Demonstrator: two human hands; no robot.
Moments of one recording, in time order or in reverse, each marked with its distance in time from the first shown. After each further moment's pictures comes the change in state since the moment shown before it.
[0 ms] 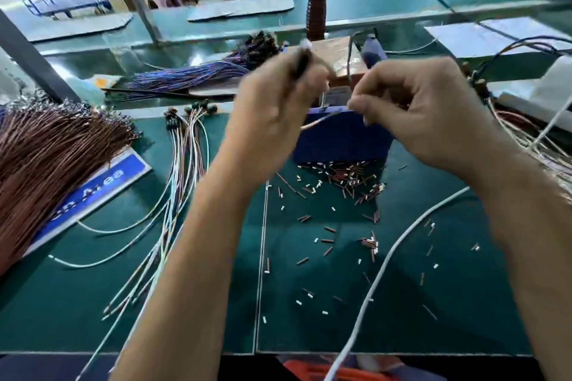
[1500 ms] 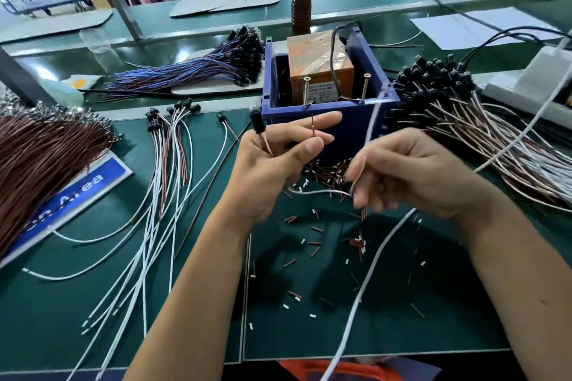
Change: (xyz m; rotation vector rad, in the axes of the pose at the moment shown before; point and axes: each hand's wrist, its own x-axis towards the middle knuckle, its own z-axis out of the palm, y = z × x) left_hand -0.053 -0.031 0.032 -0.798 -0.183 -0.333; right_hand -0.062 0.038 0.023 1.058 -0.379 0.364
